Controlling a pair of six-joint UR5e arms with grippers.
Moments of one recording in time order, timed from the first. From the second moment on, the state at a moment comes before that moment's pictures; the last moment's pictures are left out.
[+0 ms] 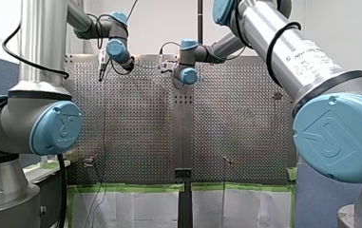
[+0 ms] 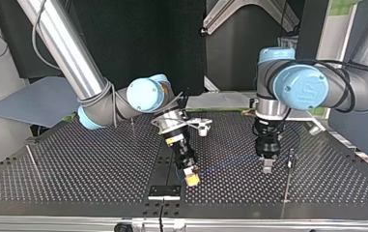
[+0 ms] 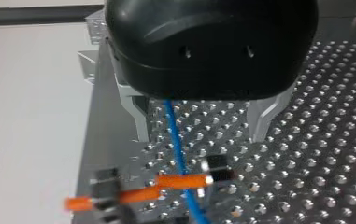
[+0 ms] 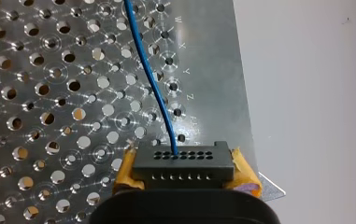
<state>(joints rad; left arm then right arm) -0.14 -1.64 -1.60 -3.04 -1.73 -1.45 2.32 -0.86 0.91 -0.41 1.50 1.63</state>
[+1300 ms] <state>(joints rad) -0.16 -1.64 -1.59 -2.99 -1.74 -1.45 2.32 -0.85 0.91 -0.41 1.50 1.63</state>
